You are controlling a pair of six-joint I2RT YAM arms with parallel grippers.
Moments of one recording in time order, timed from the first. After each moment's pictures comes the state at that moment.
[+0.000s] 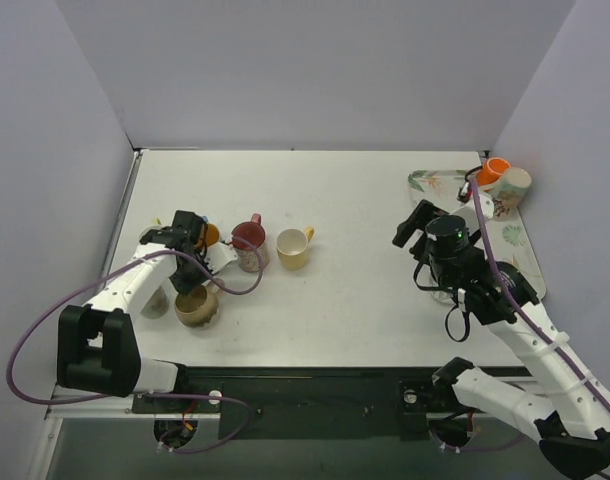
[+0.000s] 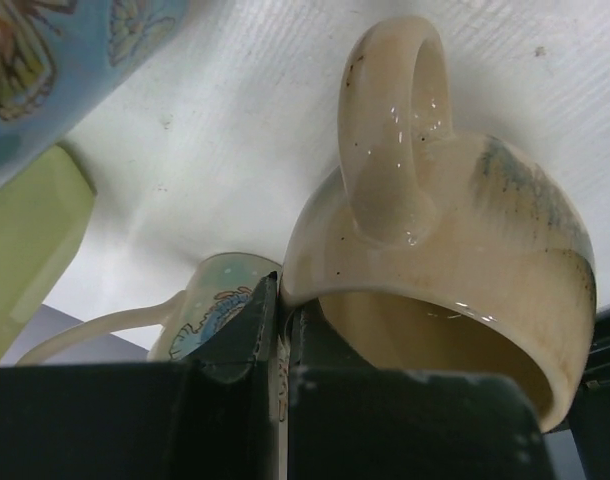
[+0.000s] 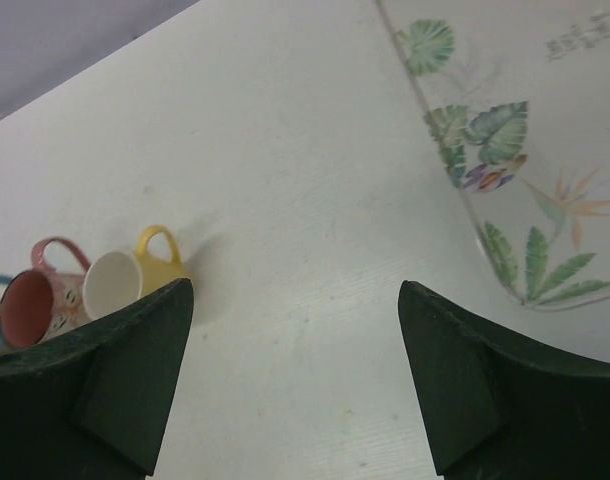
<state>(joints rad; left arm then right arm) -0.17 1.38 0.93 -0.92 -0.05 0.82 0.64 0.90 1.10 -0.77 0.59 0.75</state>
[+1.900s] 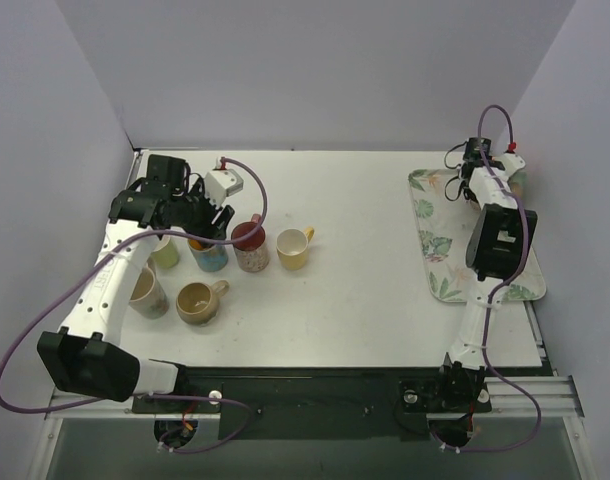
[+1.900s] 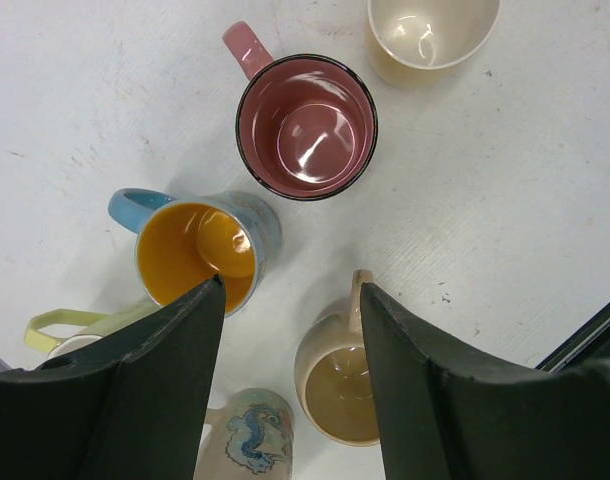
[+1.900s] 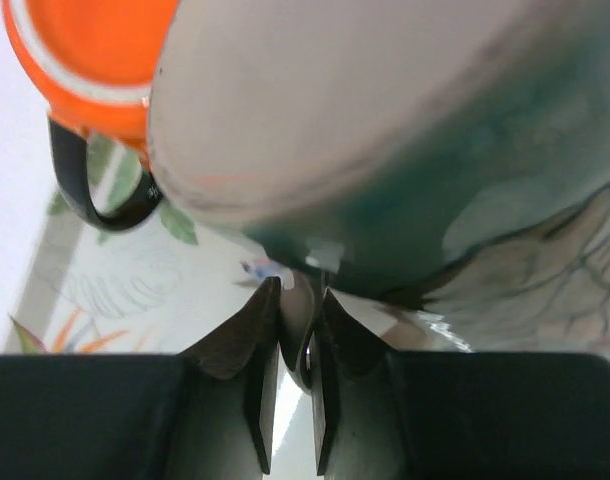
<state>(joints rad) -0.19 1.36 1.43 -0.98 0.35 0.55 -0.19 2.33 1.94 -0.53 0.59 0.80</state>
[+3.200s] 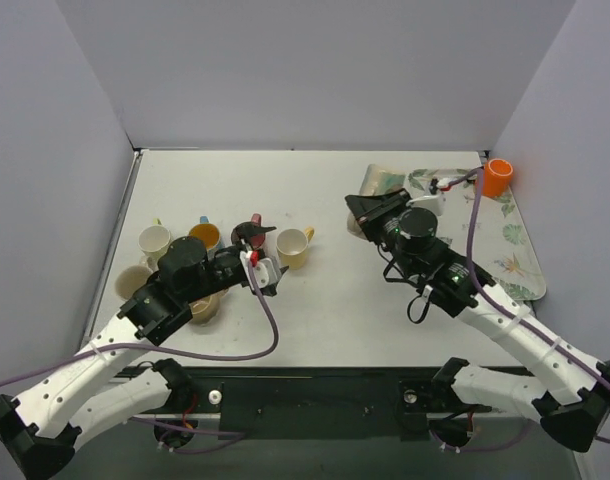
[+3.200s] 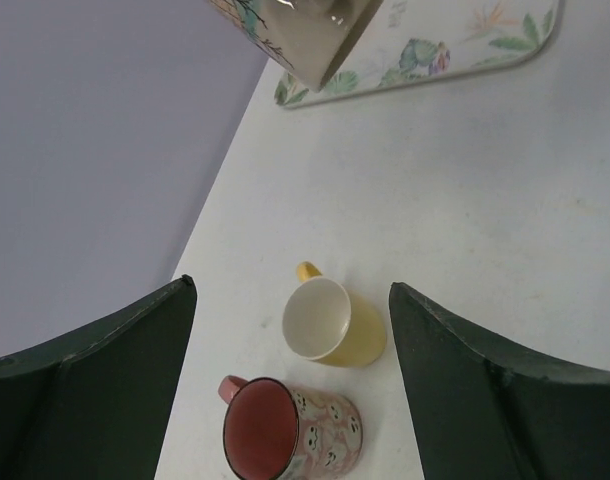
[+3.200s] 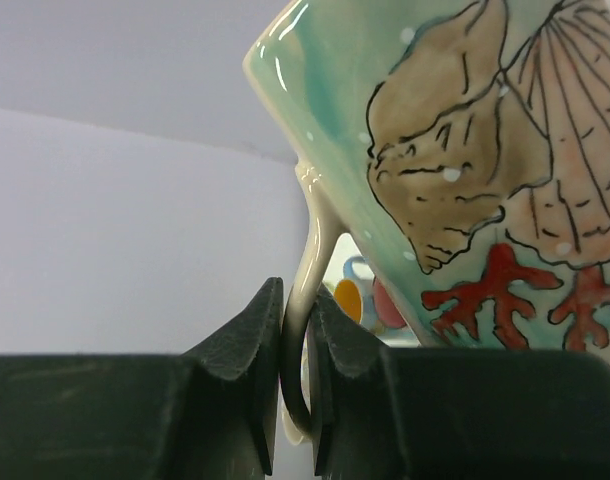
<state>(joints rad) -0.75 0.83 0.91 -0.22 0.33 0.60 0.70 1.00 1.01 -0.19 0.42 1.24</state>
